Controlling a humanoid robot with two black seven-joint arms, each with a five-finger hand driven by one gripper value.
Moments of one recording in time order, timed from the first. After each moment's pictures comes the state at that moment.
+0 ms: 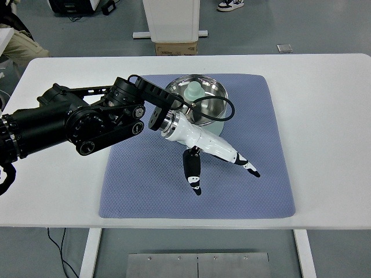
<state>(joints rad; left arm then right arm) -1.31 0.15 -0.04 -0.99 1.48 -0.54 -0.61 -0.01 0.00 0.56 0.09 -0.45 -0.03 0.05</state>
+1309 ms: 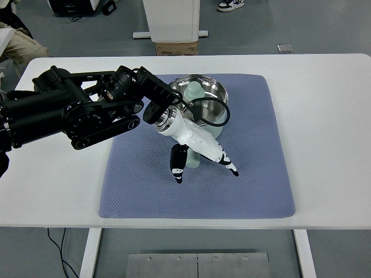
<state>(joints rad) -1.39 0.16 0.03 -1.00 1.67 -0.53 -0.61 -0.01 0.00 0.56 0.09 -0.45 -0.03 0.06</state>
